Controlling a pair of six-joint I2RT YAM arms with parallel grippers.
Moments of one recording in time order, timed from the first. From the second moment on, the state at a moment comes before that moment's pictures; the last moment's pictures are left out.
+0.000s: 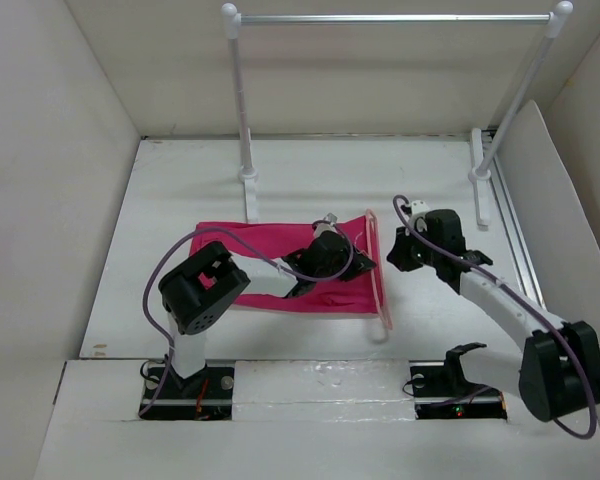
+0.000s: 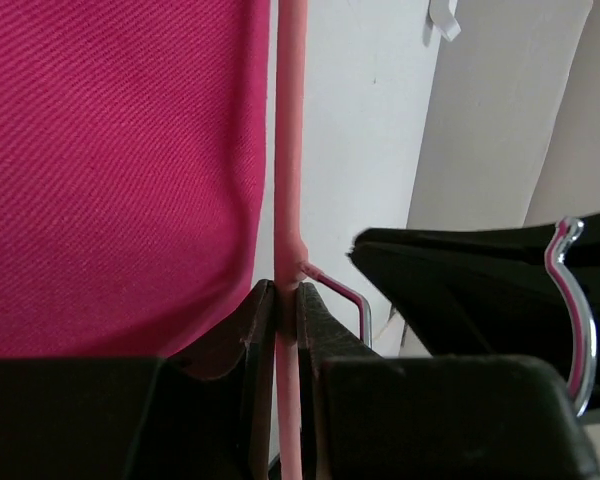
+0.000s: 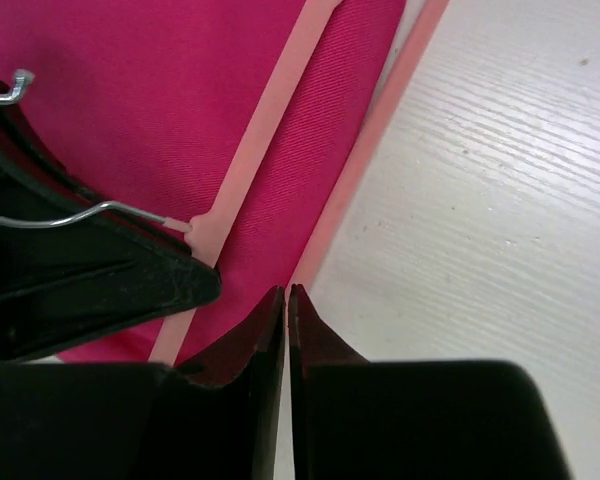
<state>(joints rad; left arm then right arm) -0.96 1.85 0.93 0.45 0.00 -1.34 0.27 1.13 0.64 -0.22 -0.30 0.10</state>
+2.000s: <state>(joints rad) -0.84 1.70 0.87 0.22 -0.13 -1.05 -0.28 1.24 0.82 -0.39 -0.47 0.00</state>
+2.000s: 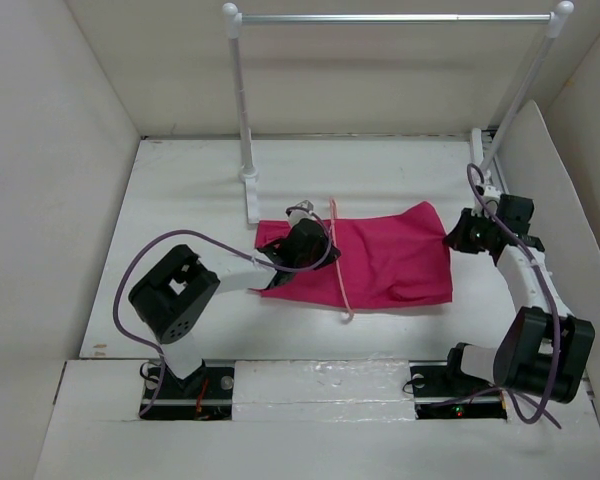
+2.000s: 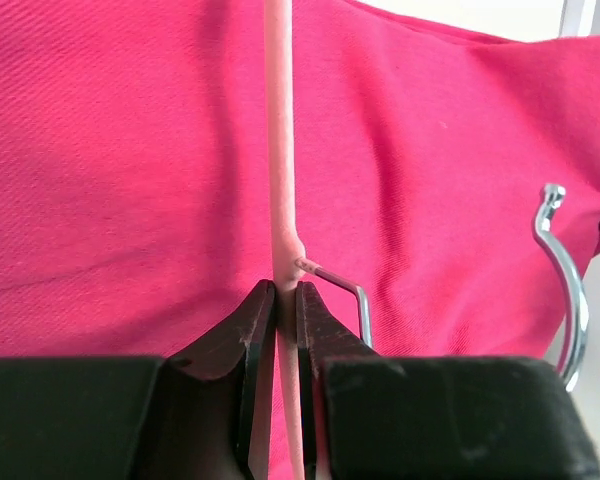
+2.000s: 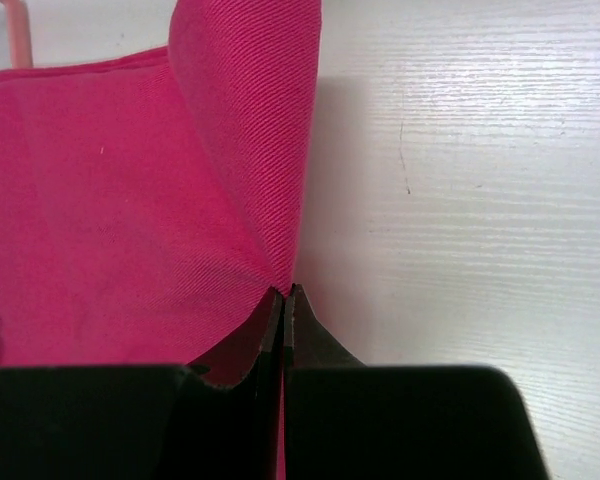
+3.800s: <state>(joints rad) -0.89 1.61 1.64 -0.44 -0.12 -0.82 0.61 0.99 0.91 -0.07 -0.29 0.63</state>
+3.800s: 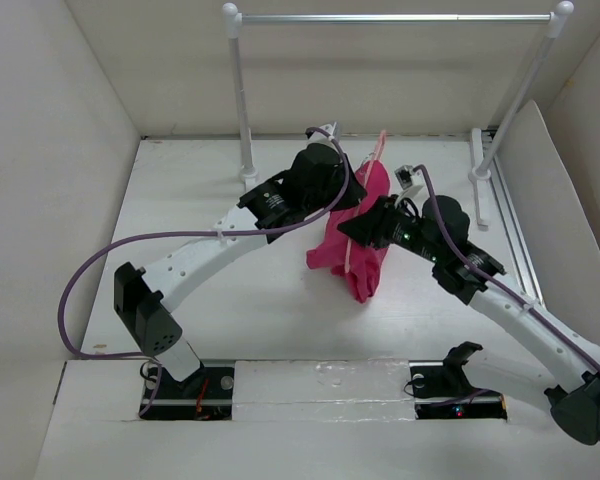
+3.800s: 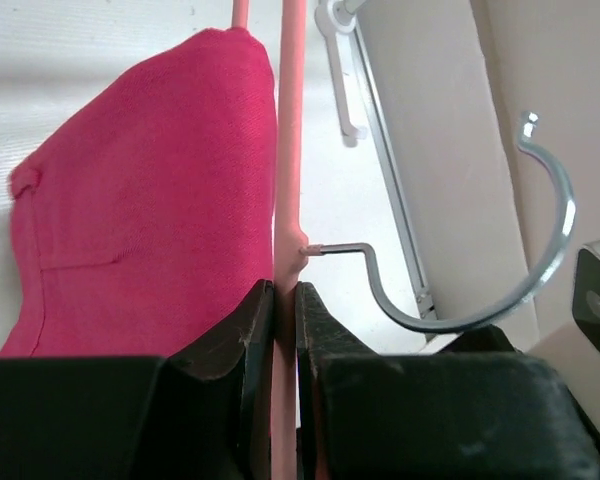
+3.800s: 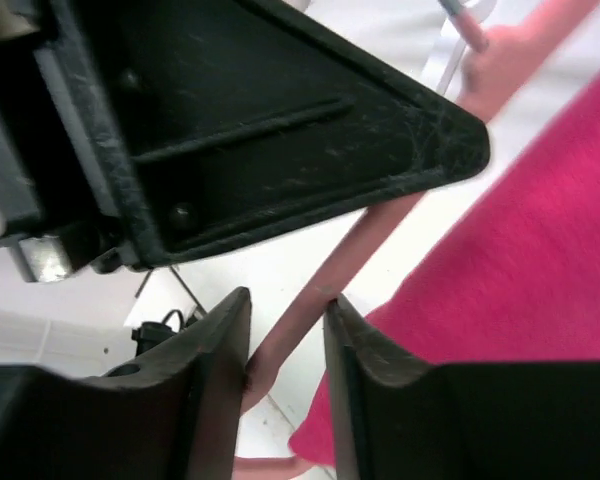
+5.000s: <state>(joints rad) -0.76 1.30 1.53 -0.32 0.00 -0.77 -0.07 1.37 1.53 -0.52 -0.53 0.43</state>
